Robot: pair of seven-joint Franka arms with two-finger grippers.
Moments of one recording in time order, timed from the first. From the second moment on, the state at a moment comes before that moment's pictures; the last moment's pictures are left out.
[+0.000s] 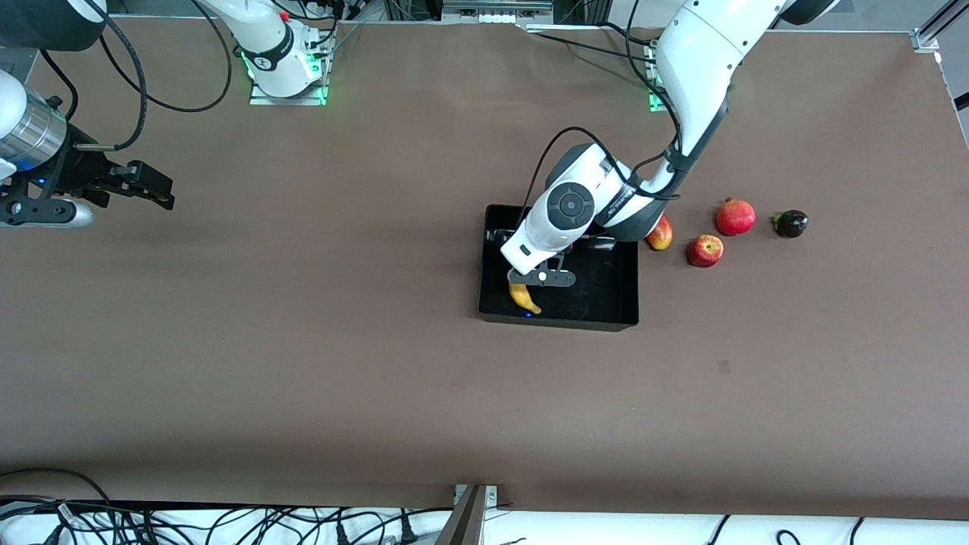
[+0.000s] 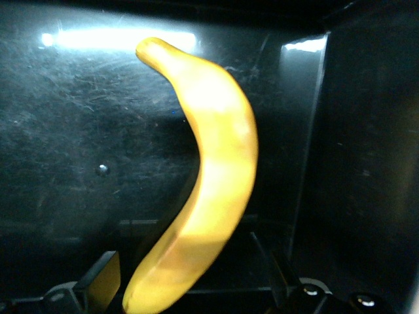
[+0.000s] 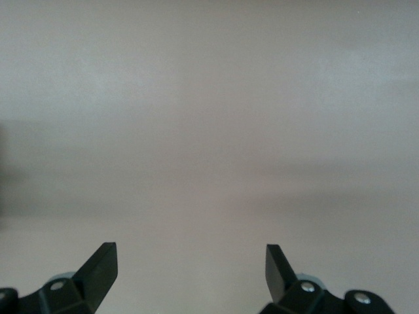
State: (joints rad) left arm -0.34 0.68 -0.34 -1.72 0.00 2.30 -0.63; right arm 0.18 0.06 -0.11 -1.60 -0.02 1.62 0.10
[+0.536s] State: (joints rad) left arm -0.35 0.73 -0.34 -1.74 0.04 2.34 -0.66; right arm 0.18 0.06 -0.11 -1.60 -0.02 1.62 0.10
